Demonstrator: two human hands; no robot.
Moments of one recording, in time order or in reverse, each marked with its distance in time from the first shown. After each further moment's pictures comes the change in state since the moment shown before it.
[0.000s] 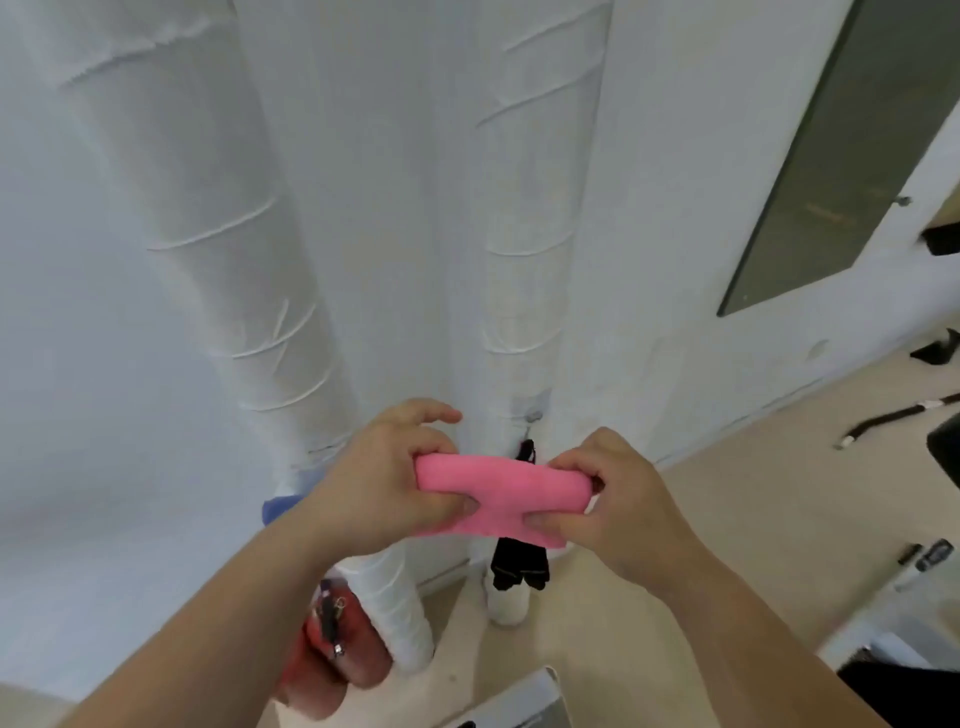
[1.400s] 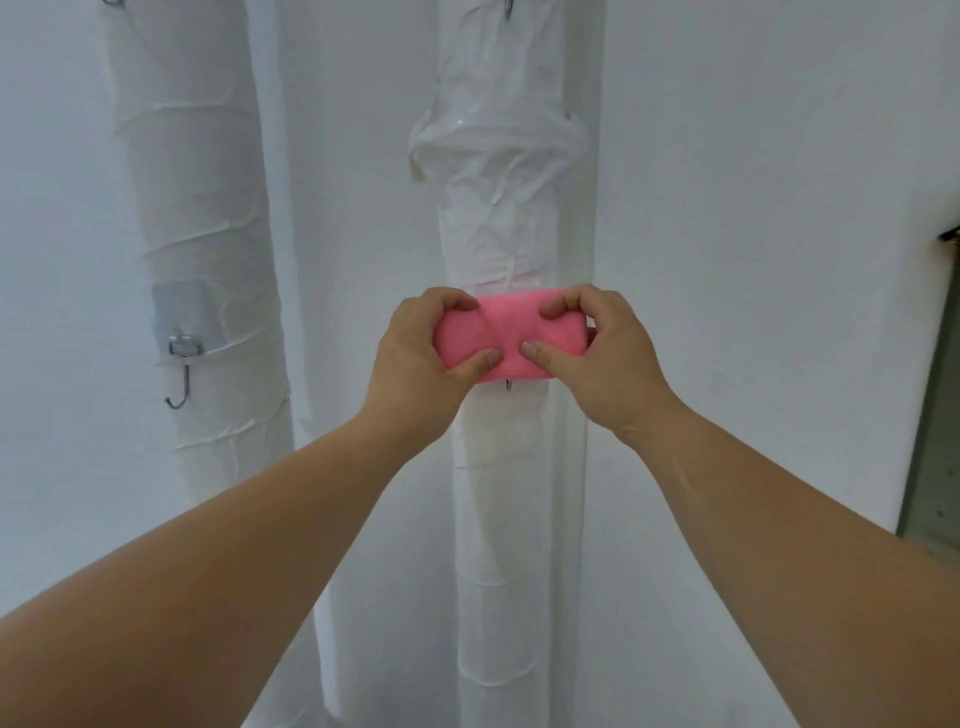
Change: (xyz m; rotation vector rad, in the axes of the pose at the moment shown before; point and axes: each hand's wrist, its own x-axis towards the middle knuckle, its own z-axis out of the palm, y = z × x) left_hand 0.211 0.239 -0.155 0.007 1.081 0.235; right_hand 0.277 -0.203 -0.246 0.195 0.219 -0.749
